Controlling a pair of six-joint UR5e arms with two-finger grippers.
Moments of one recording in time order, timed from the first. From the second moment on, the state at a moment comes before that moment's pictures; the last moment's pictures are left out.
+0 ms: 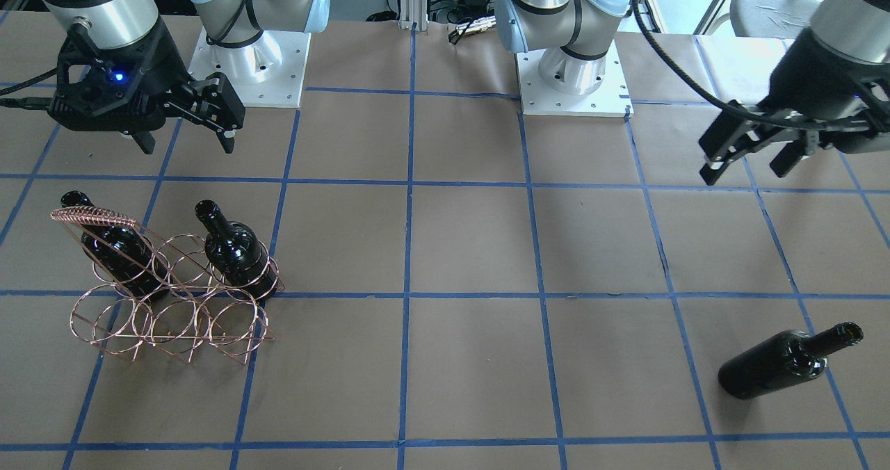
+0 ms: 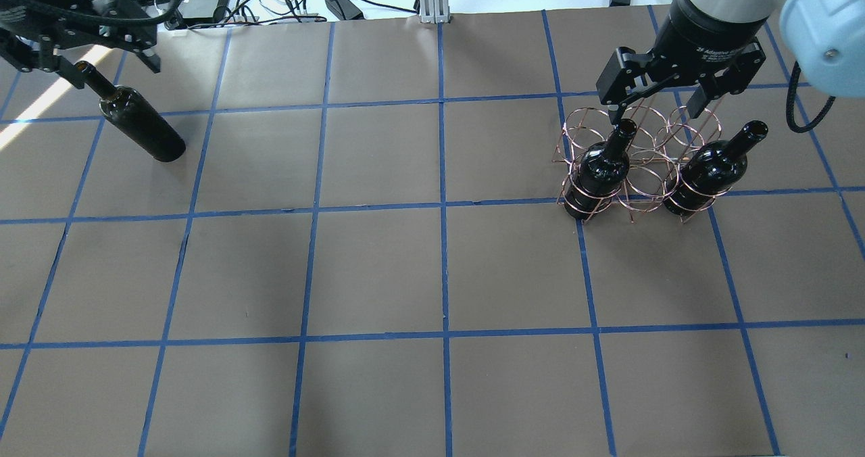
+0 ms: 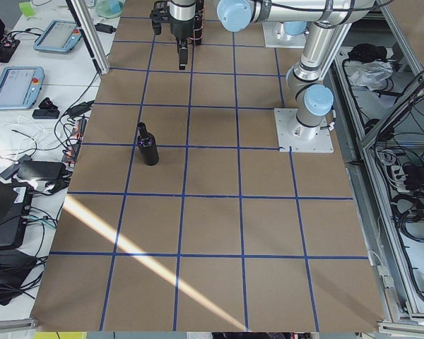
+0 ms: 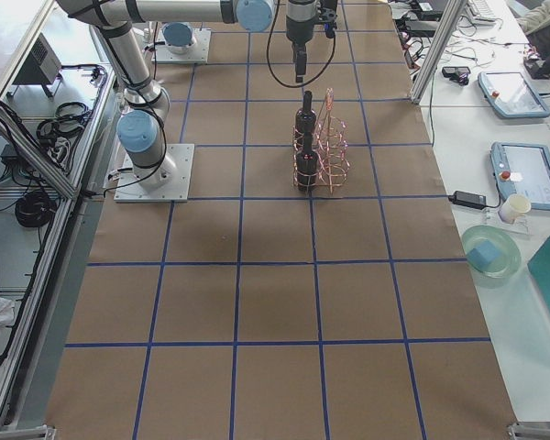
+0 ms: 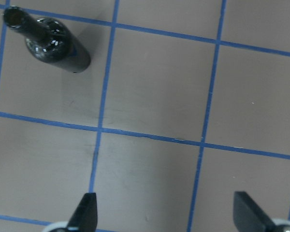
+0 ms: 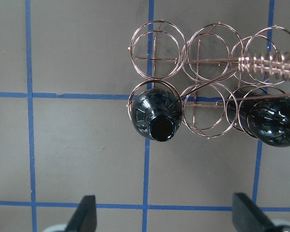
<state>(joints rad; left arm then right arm) -1.26 -1.62 -1.43 -1.57 1.53 0.14 1.54 -1.58 1.57 -1.59 -1.57 -0.07</state>
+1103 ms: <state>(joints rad) -1.05 -1.96 -1.36 -1.27 1.45 0.46 1.54 -1.58 1.57 -1.59 -1.57 -0.07</state>
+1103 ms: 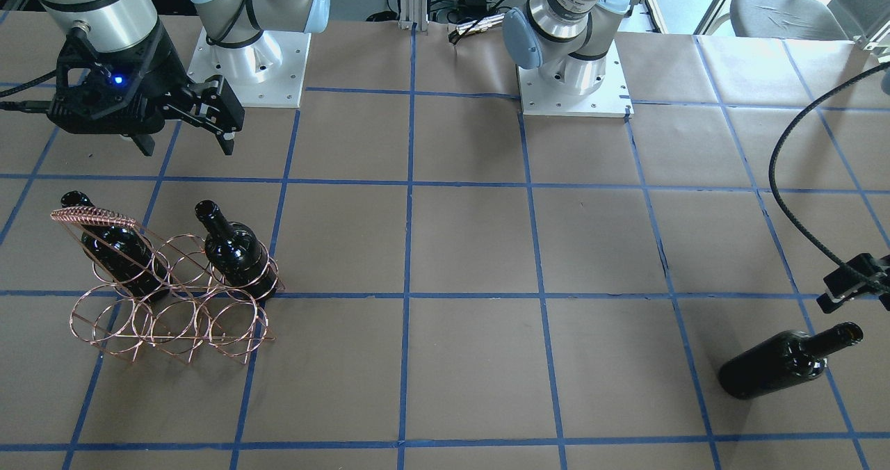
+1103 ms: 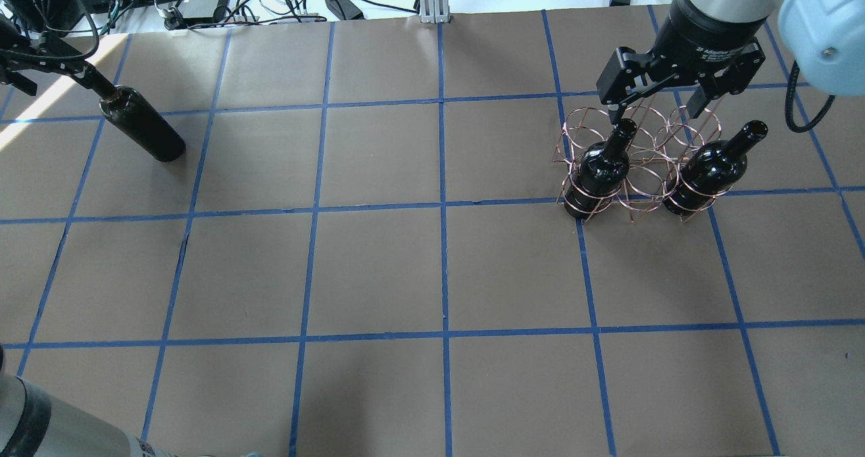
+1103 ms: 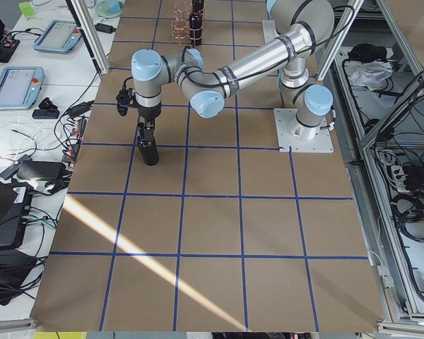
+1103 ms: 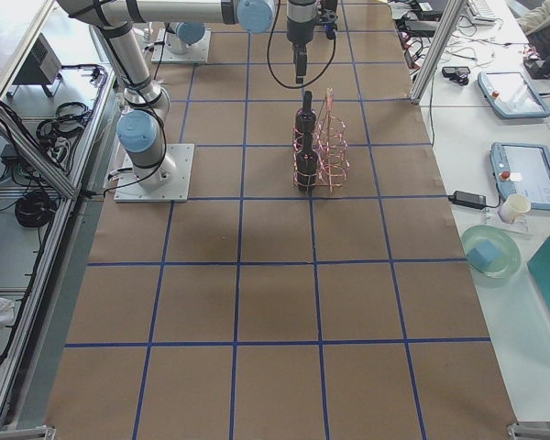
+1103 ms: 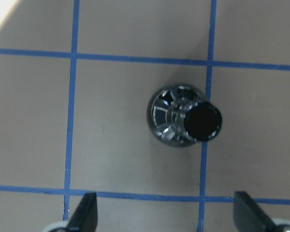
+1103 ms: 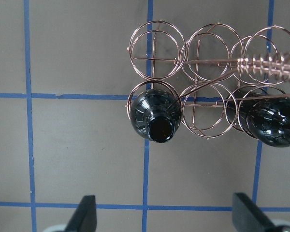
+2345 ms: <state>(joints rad) -1.11 -2.00 -1.36 -1.24 1.50 0.46 1.54 -1.58 1.58 -1.59 -1.57 -0.07</state>
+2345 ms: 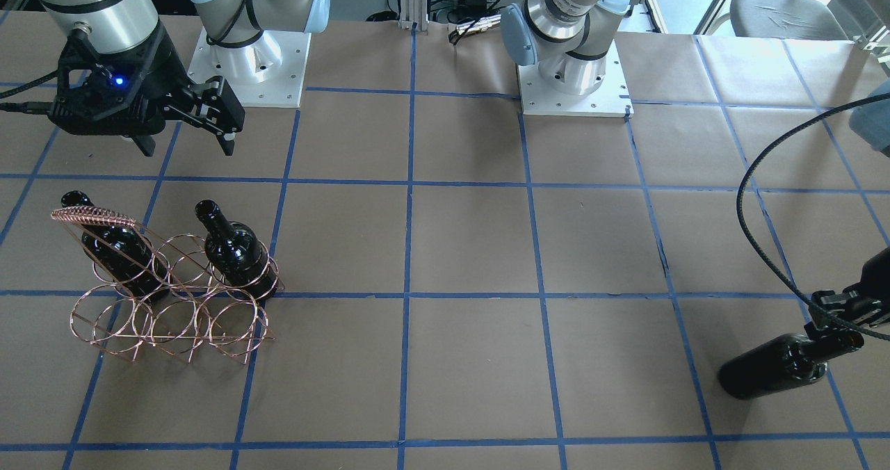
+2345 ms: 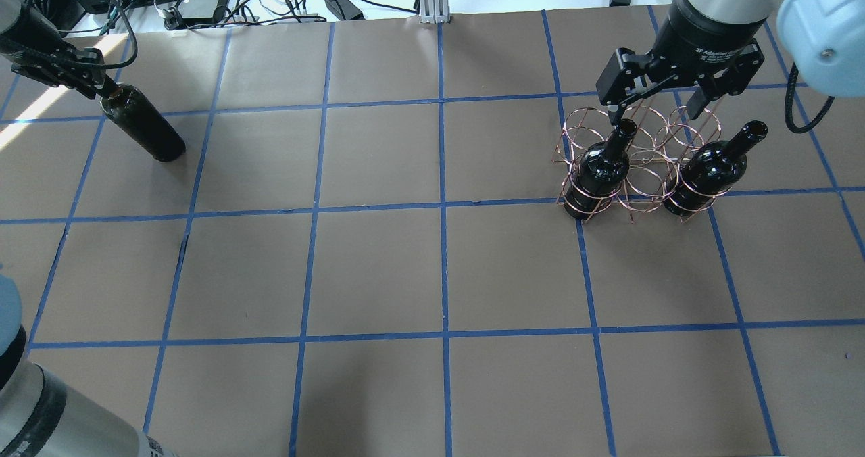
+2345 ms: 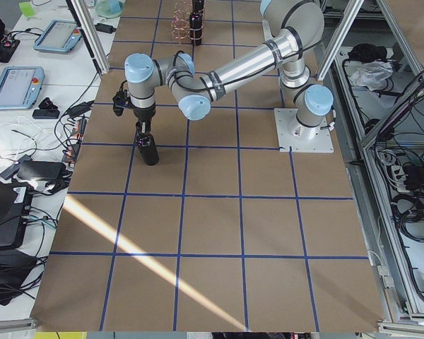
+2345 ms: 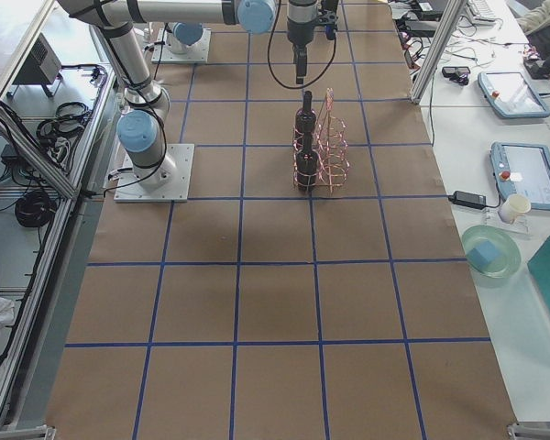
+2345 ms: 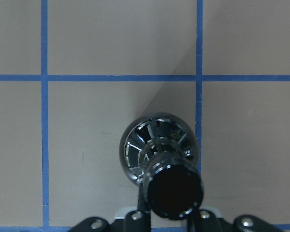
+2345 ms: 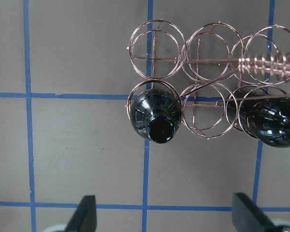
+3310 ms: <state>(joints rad) -1.12 -2.01 -1.36 -1.19 1.50 0.48 1.54 -1.58 1.58 -1.60 -1.57 -0.07</state>
